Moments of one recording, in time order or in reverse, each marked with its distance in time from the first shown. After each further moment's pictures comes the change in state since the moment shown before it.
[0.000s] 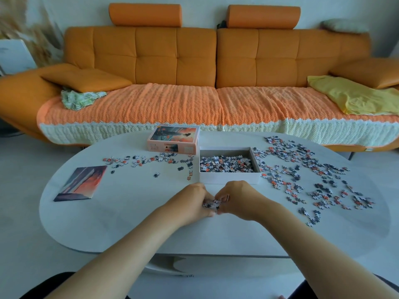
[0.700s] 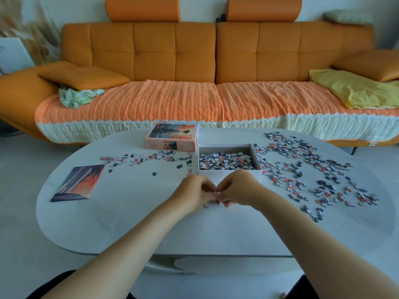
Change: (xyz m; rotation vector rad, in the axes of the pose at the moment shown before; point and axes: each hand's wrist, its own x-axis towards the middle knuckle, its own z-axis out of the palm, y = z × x) left_hand 0.019 0.004 0.001 -0.377 0.164 -0.172; right_hand 0.009 -0.006 -0.015 0.427 -0.009 0.261
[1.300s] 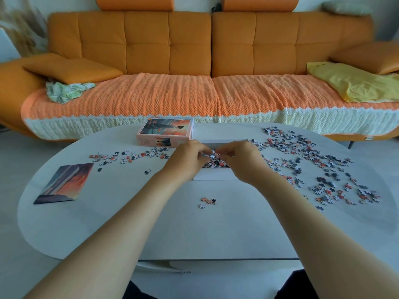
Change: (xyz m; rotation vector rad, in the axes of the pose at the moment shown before) left_hand 0.058 0.011 -0.030 0.213 0.186 0.232; right_hand 0.046 0.007 -0.028 -0.075 0.398 -0.279
